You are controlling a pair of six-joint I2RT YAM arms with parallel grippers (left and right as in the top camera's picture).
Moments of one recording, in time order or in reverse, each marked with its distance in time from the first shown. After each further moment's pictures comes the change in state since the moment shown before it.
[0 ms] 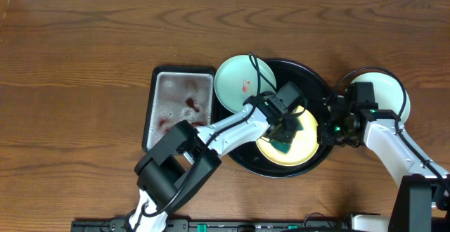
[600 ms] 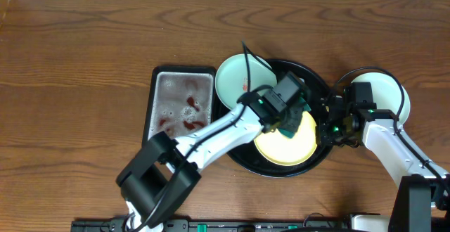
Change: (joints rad) left arm -0.014 -0.121 0.001 0.111 -0.071 -0.021; right arm 0.010 0.000 0.000 -0.002 -0.004 0.000
